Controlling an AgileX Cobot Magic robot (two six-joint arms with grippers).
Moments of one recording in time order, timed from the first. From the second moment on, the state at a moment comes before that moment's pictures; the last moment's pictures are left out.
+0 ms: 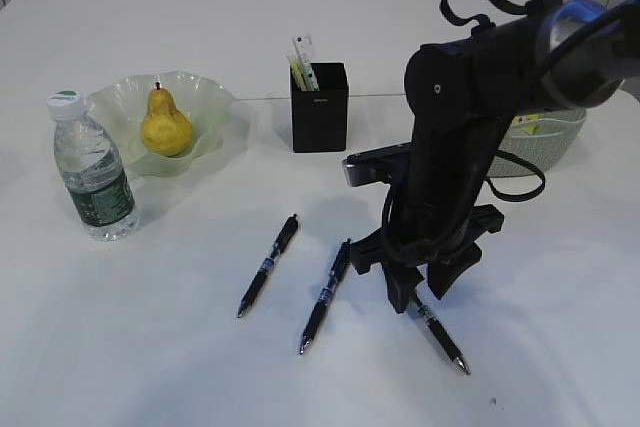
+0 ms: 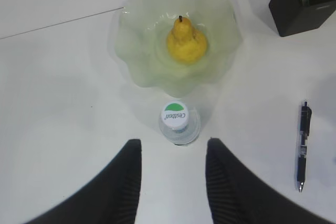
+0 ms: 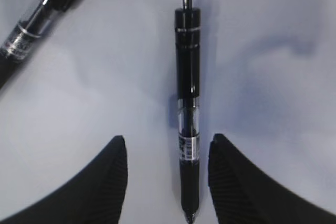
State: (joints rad) left arm -0.30 1.53 -1.78 0.19 1.26 -0.17; right arm 0.46 2.02 -1.35 0.10 1.02 0.06
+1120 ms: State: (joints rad) left arm -0.30 1.53 -1.78 0.19 1.26 -0.17; right arm 0.46 2.09 -1.35 0.06 1.01 0.07
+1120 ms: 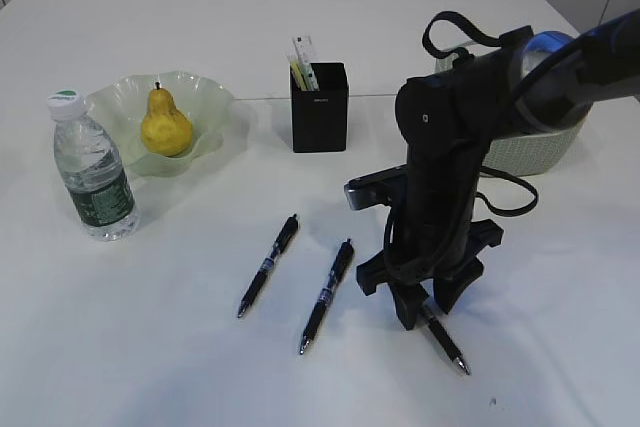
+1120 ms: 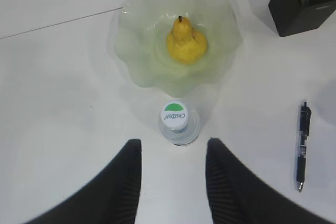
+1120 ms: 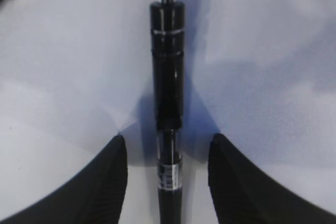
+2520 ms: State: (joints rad) left arm -0.30 1.53 -1.78 0.19 1.26 -0.17; right arm 0.46 2.07 -1.73 0.01 1.00 0.06
